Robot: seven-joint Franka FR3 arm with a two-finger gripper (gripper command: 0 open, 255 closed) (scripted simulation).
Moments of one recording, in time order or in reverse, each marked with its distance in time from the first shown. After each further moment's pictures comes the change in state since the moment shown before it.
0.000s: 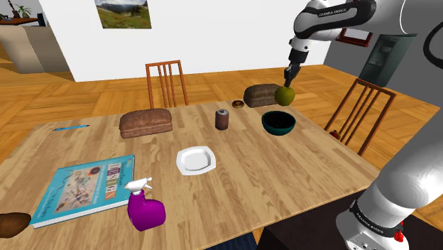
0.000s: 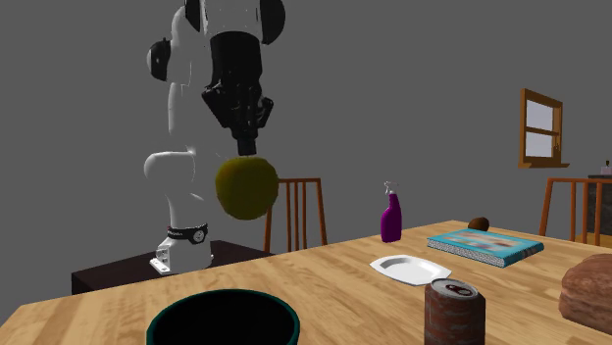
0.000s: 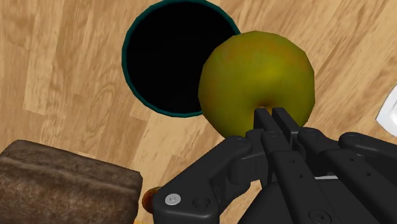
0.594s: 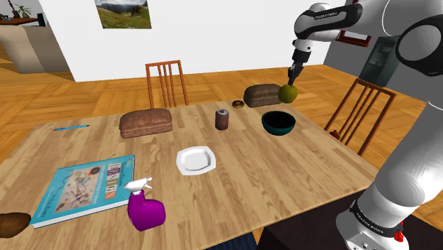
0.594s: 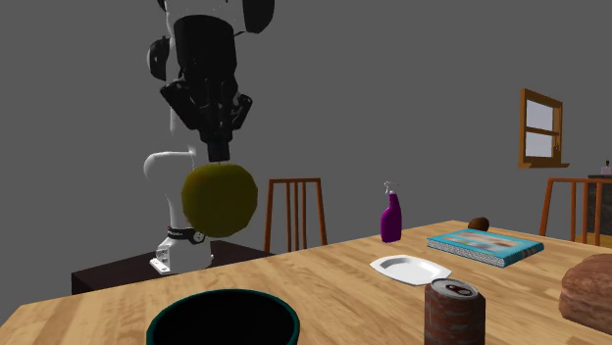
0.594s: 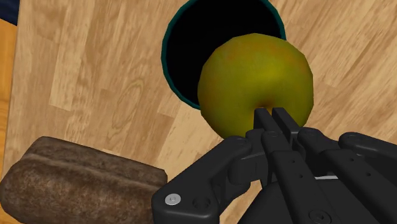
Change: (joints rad) arm -0.054 0.131 -0.051 0.130 0.039 -0.014 -0.115
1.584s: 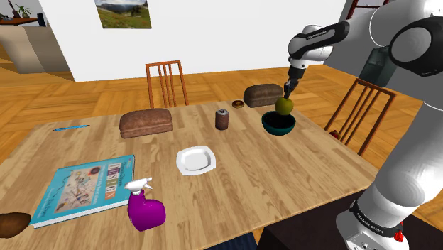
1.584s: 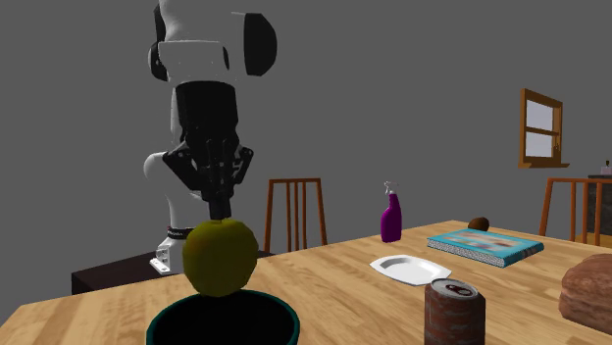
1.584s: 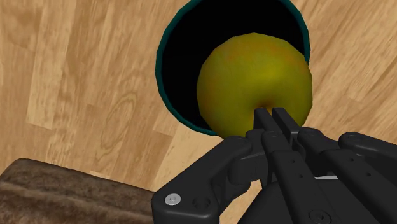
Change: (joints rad) arm 0.001 0.038 0.004 -0.155 0.021 0.190 -0.026
